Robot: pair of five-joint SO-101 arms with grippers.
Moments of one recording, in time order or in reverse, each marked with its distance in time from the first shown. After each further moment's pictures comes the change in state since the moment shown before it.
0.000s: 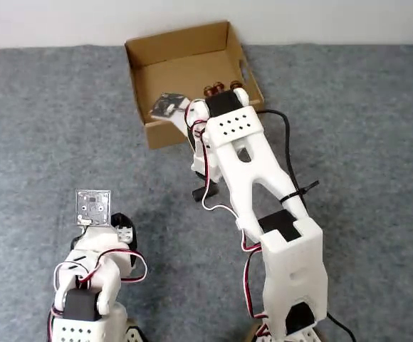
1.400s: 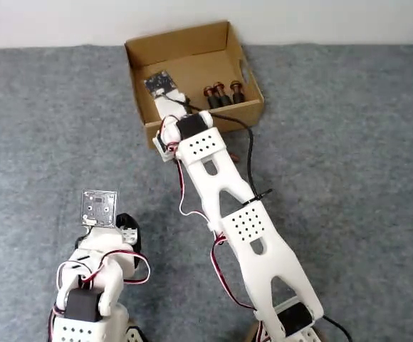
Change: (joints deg) left arm 2.6 0.0 0.0 0.0 0.1; right arm -4.7 46.4 -52.0 -17.1 -35.5
